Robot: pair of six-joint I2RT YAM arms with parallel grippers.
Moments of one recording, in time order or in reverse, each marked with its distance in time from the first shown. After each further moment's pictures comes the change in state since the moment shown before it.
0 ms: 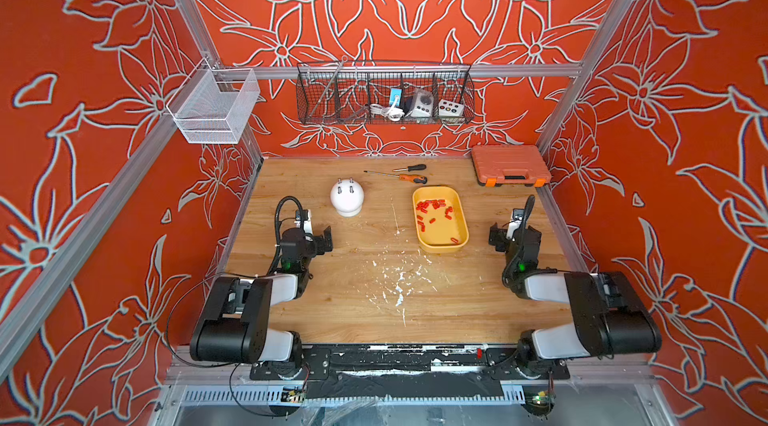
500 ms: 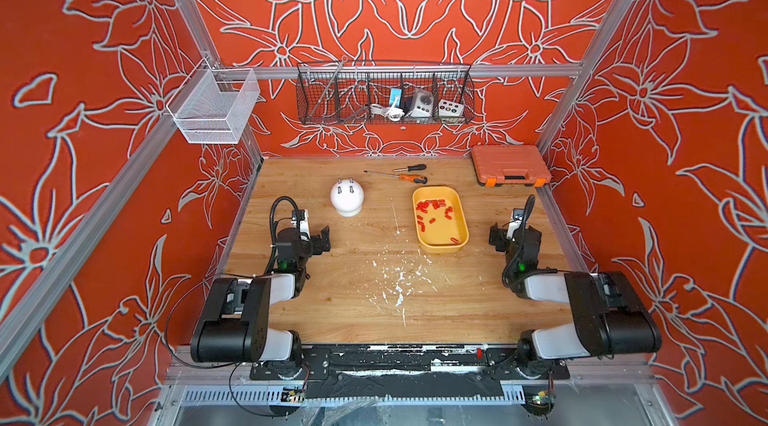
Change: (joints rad) left arm 0.050 0.000 0.000 -0.003 0.079 -0.005; right arm 0.000 0.000 0.000 -0.002 0.006 0.000
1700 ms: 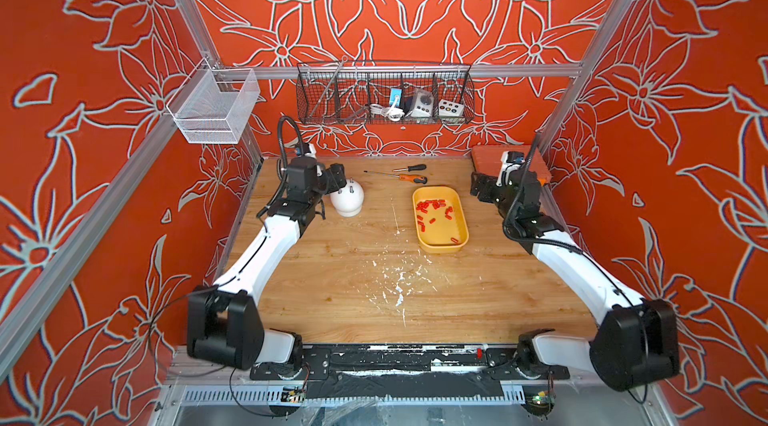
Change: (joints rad) left arm -0.208 0.046 0.858 -0.842 -0.091 -0.363; right arm 0.176 -0.136 0.663 -0.806 -0.256 0.361
